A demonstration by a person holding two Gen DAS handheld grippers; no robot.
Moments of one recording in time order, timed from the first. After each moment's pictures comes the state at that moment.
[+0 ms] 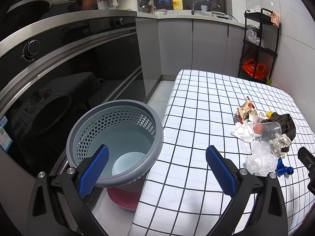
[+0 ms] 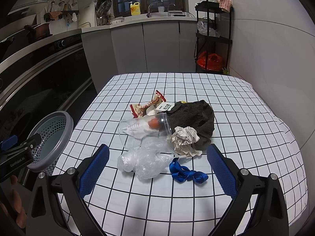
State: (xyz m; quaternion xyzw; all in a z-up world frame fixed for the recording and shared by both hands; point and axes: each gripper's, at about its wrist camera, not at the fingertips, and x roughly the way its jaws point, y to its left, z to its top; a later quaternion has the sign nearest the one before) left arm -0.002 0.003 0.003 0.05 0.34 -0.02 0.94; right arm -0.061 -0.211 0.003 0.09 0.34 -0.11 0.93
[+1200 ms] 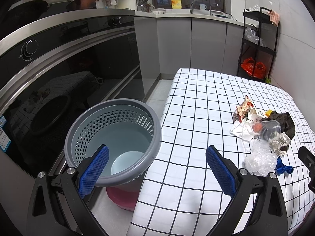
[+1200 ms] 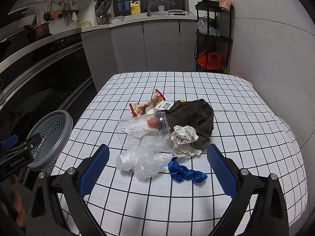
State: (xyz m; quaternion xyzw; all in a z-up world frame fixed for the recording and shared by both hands) left arm -0.001 0.001 0.001 0.05 0.35 -0.03 0.94; right arm -0.063 -0.219 0.001 0.09 0.34 -0.11 0.93
